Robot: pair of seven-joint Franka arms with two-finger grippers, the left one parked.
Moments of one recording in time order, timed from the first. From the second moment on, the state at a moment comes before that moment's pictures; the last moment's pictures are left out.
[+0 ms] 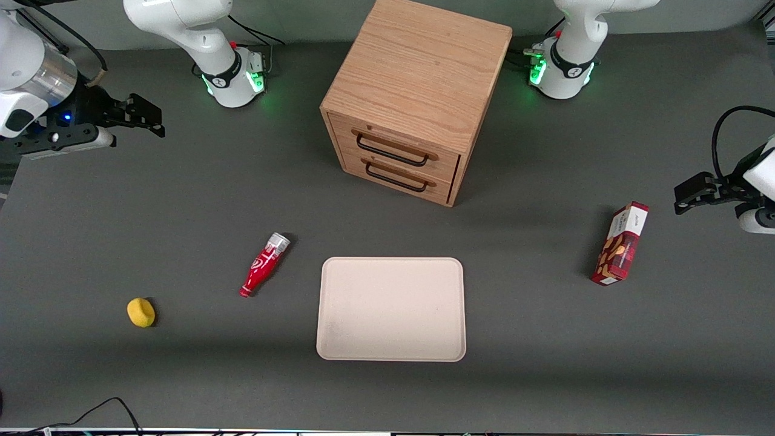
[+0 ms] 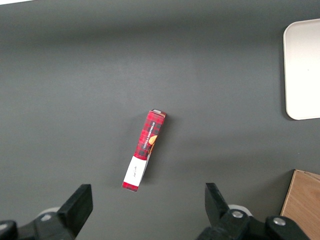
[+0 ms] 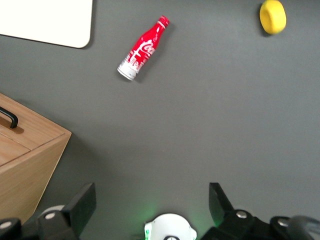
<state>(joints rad) 0.19 -0.18 -0.06 -1.78 0.03 1.47 0.00</state>
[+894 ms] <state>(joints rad) 0.18 -0.01 0.06 -1.79 0.03 1.65 0.26</state>
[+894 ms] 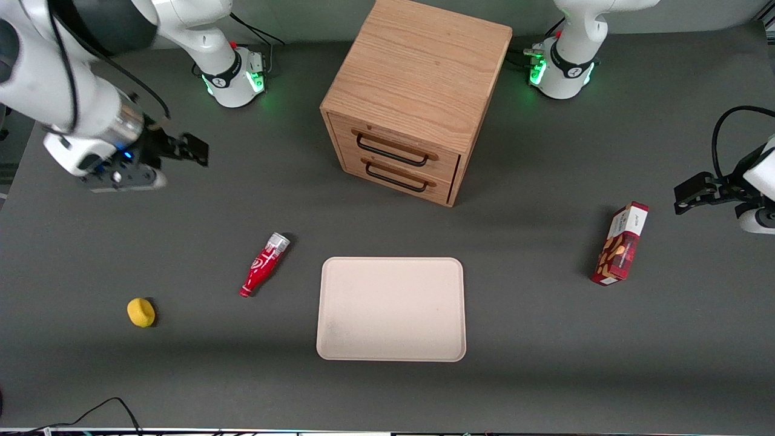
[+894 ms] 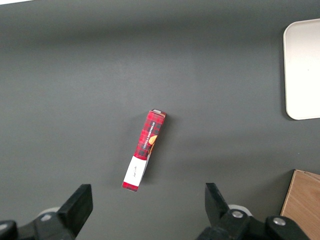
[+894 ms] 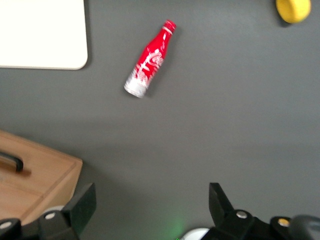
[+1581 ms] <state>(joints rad) 0.18 0.13 0.07 -2.15 0.03 2.31 0.50</state>
